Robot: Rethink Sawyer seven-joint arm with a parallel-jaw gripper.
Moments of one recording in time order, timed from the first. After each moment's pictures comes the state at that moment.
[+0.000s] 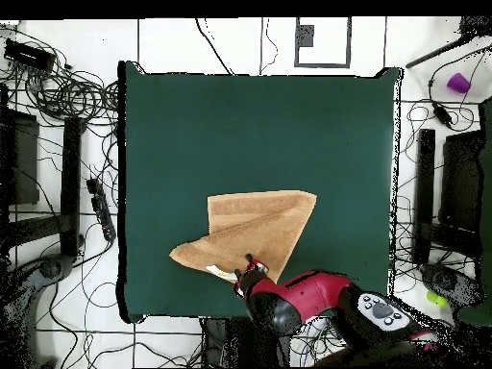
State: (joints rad) arm -0.64 -0.43 0.33 2.07 -0.92 -0.01 1.20
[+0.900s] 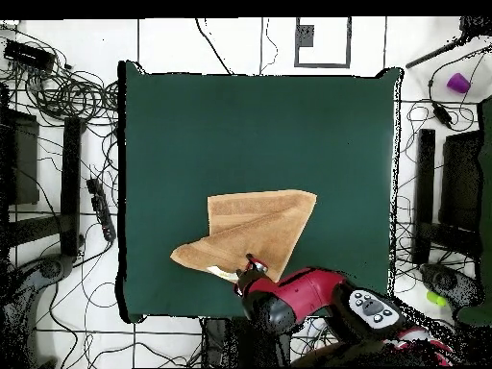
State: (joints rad) arm -0.58 -0.45 0.30 2.06 -0.93 0.01 1.17
